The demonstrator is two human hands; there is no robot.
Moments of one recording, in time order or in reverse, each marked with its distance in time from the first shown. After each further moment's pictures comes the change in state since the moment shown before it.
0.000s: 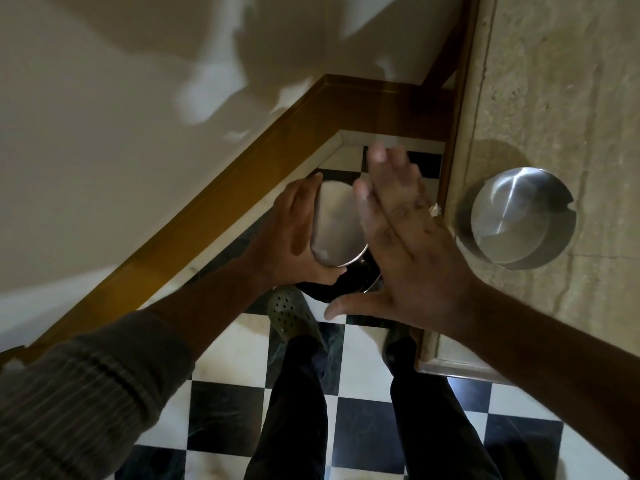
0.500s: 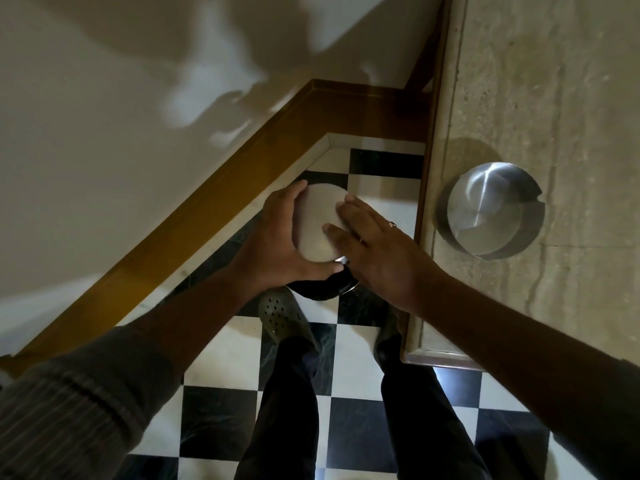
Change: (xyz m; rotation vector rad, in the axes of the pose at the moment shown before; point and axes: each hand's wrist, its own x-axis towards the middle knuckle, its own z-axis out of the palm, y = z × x) left_hand -0.018 0.023 -0.006 -0.184 -0.023 -0.194; right_hand -0.021 0.020 0.041 0.011 -0.274 0.015
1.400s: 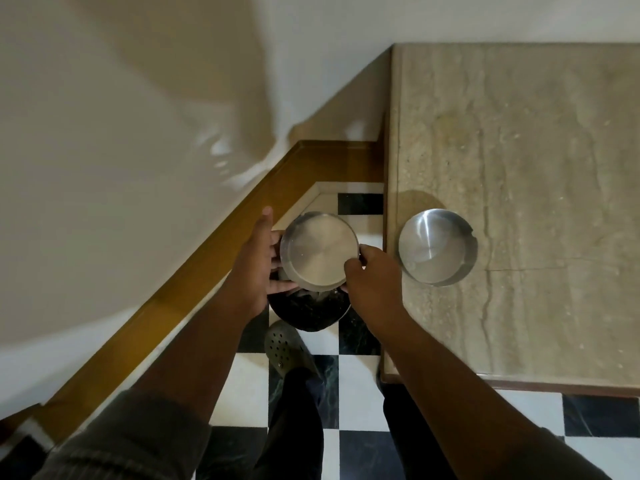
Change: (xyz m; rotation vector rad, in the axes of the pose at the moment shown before) left_hand 0.000 0.091 -0.049 -0.850 0.068 -0.641; right_hand 0.006 -0.030 -0.053 1.009 0.341 1.115
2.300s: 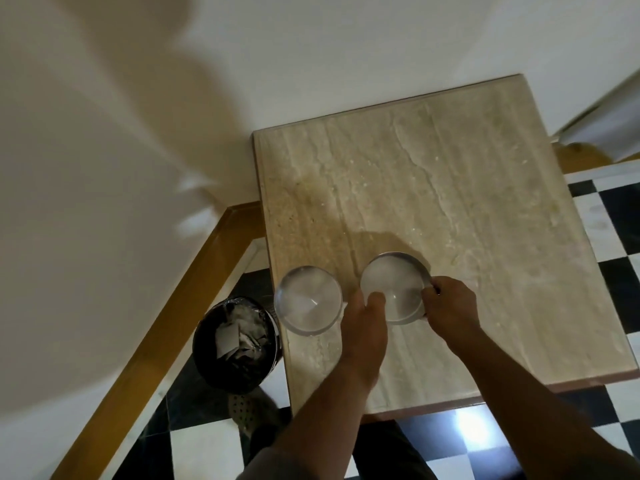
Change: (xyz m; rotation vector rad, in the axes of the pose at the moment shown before) left_hand -0.070 -0.031 0.322 0.051 -0.148 0.063; right_hand 0.066 0.102 -0.281 -0.198 0.255 0.144
